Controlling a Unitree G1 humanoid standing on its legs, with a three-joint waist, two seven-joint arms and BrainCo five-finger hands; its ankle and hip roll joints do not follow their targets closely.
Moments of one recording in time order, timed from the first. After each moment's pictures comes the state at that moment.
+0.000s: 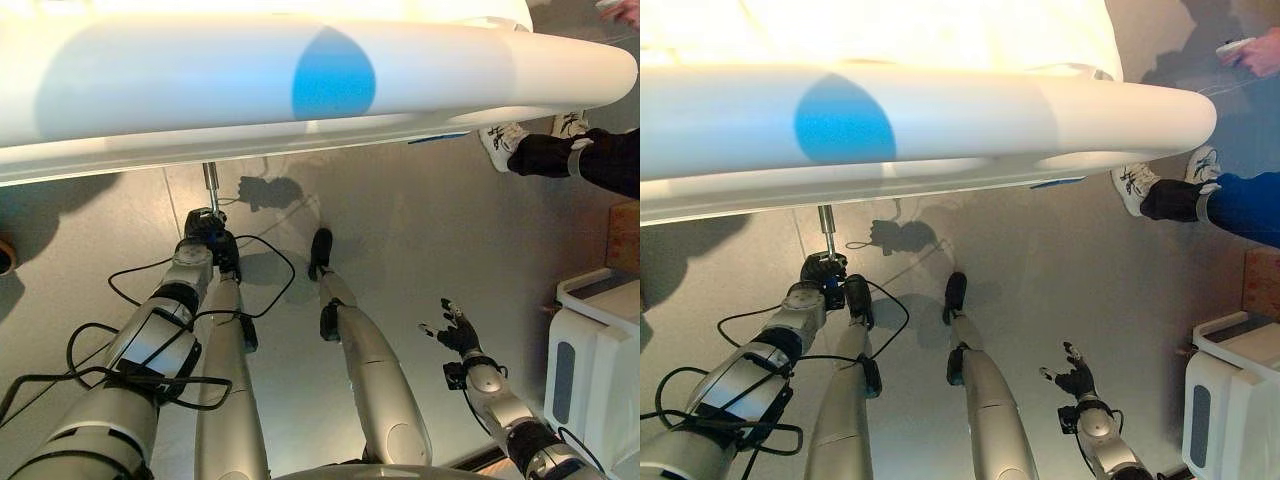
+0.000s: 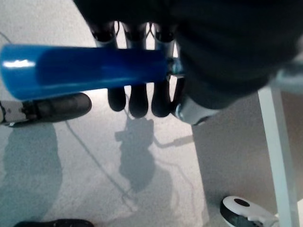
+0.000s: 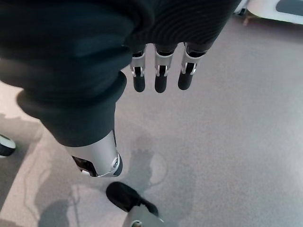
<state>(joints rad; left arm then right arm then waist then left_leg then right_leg) -0.89 0.47 -0.45 1.31 -0.62 -0.15 0.21 -0.16 -0.38 0.33 0.83 0.25 -0.22 -0.25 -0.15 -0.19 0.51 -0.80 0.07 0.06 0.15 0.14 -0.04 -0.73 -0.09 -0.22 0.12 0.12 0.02</state>
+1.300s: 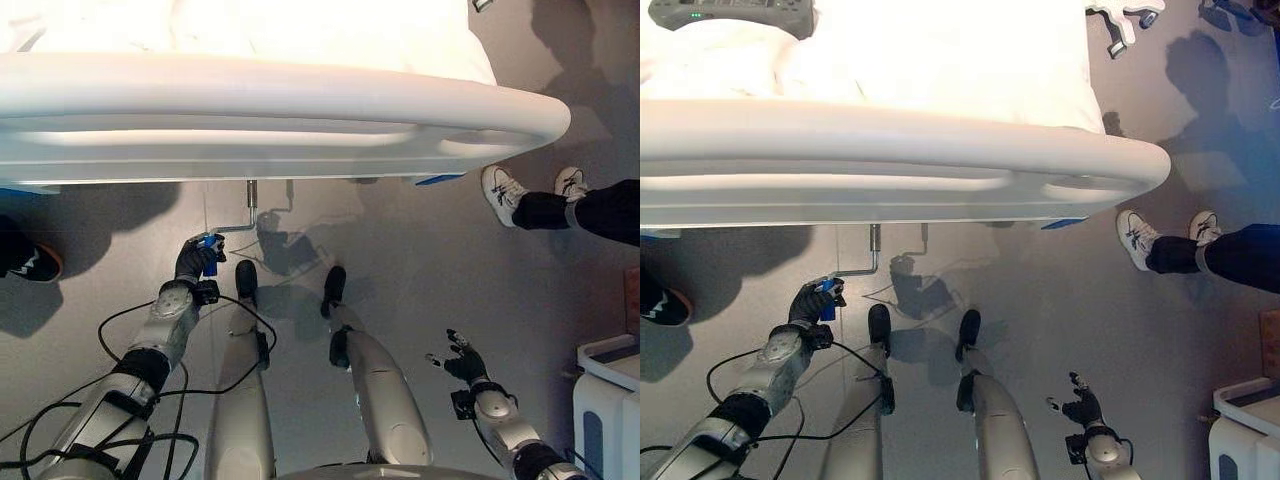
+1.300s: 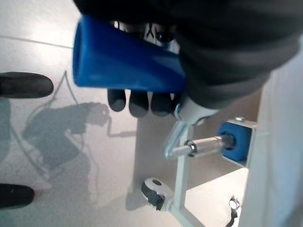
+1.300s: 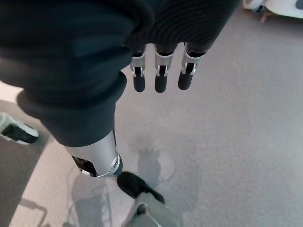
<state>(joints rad) -0.42 0.61 -0.38 0.69 -0.78 -0.21 0.12 -0.10 -0.37 0.33 0.91 0.25 -0.21 -0.20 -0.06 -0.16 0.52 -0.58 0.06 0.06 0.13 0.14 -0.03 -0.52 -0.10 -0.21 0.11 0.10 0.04</state>
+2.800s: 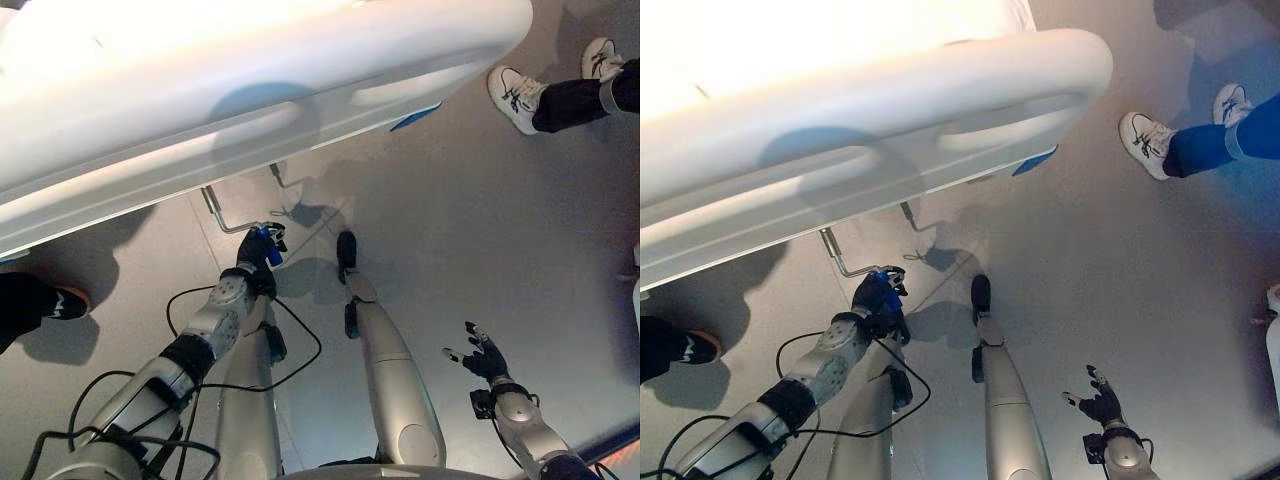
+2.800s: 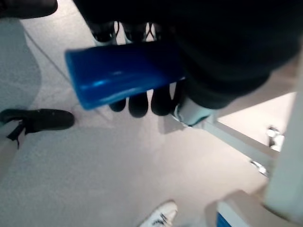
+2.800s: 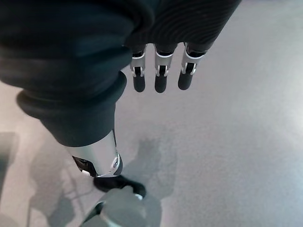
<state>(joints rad) -0.61 0.43 -0.61 0.69 -0.94 -0.20 0.20 0.01 -0.47 0.28 0.68 0.26 -0.19 -0.24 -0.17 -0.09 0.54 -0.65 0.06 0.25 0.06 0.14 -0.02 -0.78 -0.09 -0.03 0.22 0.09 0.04</state>
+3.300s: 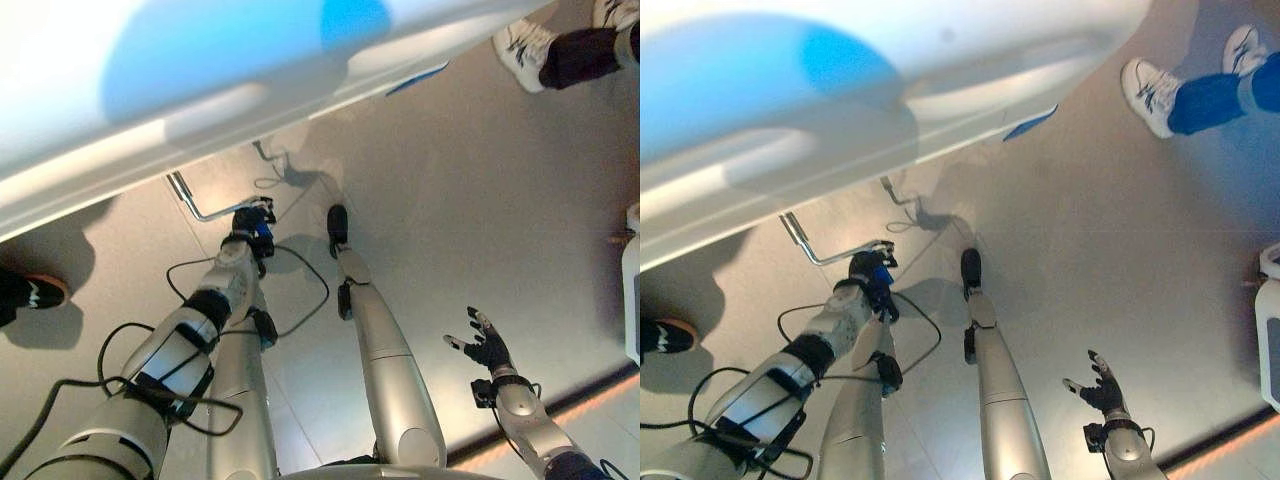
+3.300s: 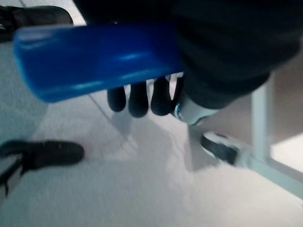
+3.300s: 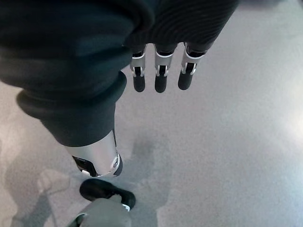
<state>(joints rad) -0.88 0.39 -0.56 1.05 -0.94 -0.20 0.24 0.00 -0.50 0.32 0.59 0.27 -0.24 -0.30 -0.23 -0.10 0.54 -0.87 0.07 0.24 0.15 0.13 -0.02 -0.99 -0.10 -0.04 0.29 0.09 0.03</state>
